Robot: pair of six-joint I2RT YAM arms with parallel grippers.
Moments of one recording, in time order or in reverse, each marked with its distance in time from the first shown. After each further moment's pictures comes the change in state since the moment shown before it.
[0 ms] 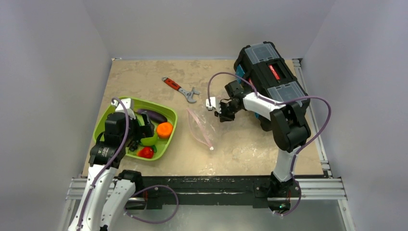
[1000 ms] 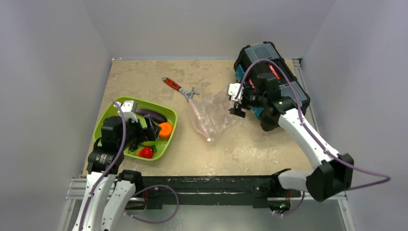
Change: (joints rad) left arm 0.000 -0.065 -0.003 0.024 0.198 0.020; right arm -0.102 -0.564 -0.138 0.122 -0.048 0.104
